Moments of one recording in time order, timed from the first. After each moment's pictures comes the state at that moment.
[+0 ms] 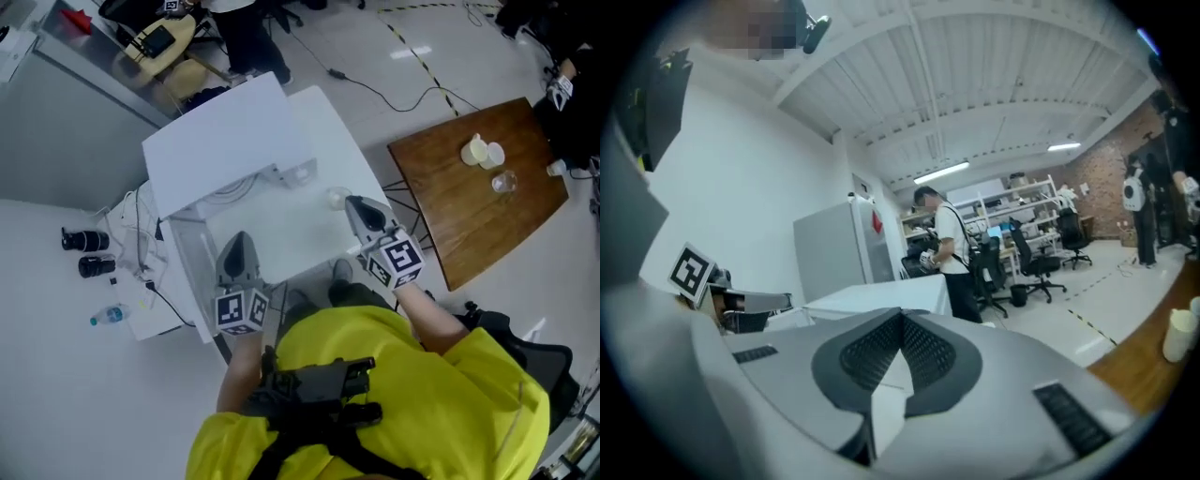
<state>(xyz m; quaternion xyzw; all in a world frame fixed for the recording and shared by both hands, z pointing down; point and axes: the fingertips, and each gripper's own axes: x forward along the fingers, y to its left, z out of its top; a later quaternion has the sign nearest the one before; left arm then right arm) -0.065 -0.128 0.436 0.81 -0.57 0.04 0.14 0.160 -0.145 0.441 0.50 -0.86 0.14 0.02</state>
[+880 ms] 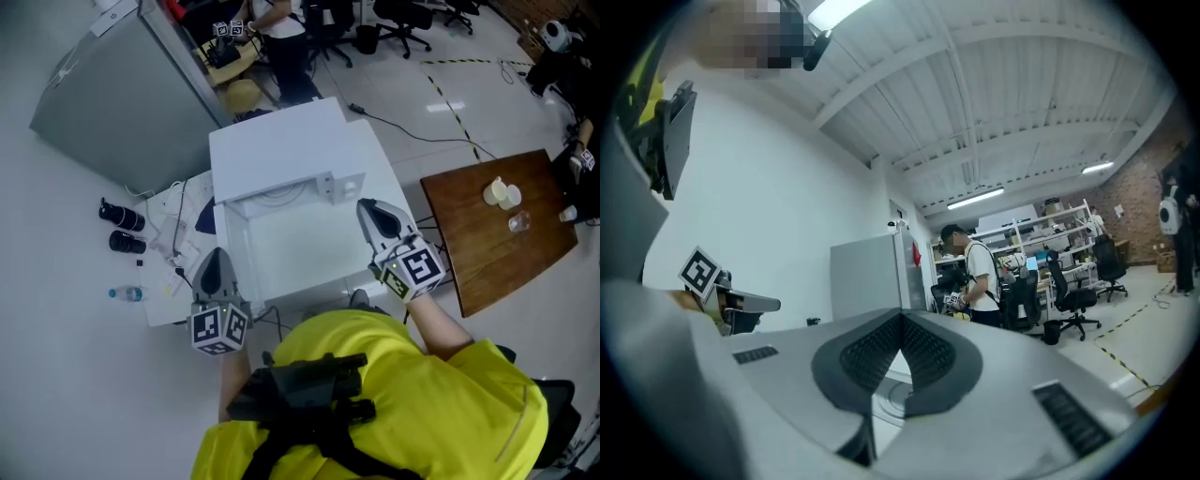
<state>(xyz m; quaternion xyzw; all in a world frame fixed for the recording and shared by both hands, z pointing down) -0.223 -0.053 0.331 0.75 -0.65 0.03 0.09 0.058 -0.109 0.317 0.44 -0.90 0.06 -0.02</state>
